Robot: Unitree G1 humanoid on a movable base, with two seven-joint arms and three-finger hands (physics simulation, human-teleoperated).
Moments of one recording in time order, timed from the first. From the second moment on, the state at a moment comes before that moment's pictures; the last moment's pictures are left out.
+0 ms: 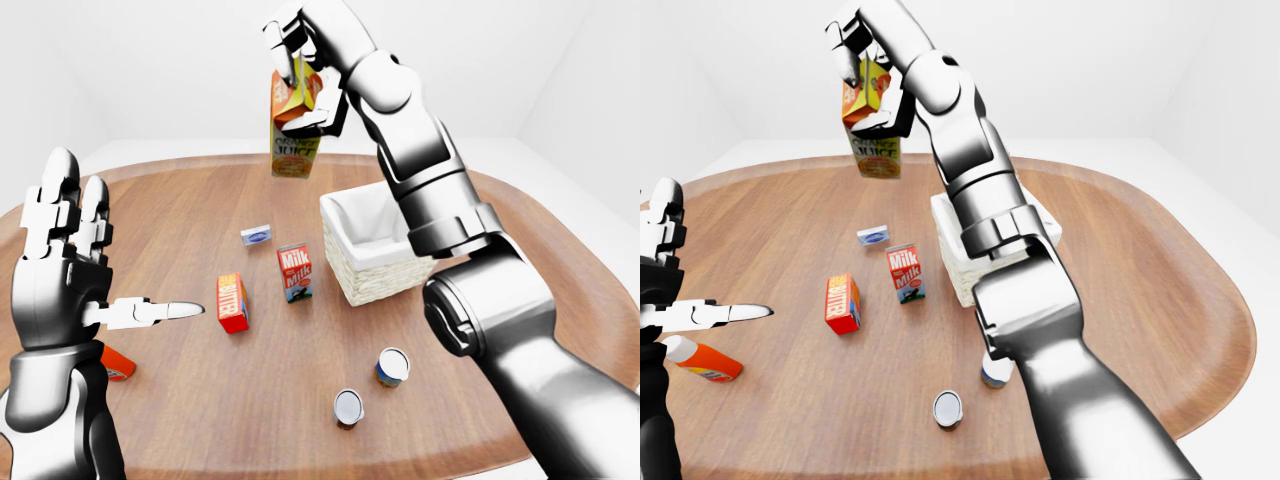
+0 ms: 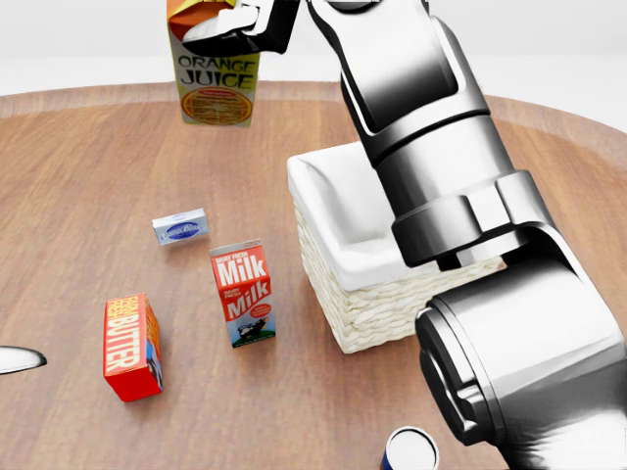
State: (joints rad) left arm -0.04 0.24 0.51 -0.56 -0.15 0.09 -0.28; right arm -1.50 -0.05 0.00 0.83 -0.32 0.09 0.26
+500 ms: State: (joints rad) left arm -0.04 0.24 0.51 -0.56 -0.16 0.09 -0.28; right arm -1.79 -0.19 -0.07 1.20 -0.32 0.09 0.19
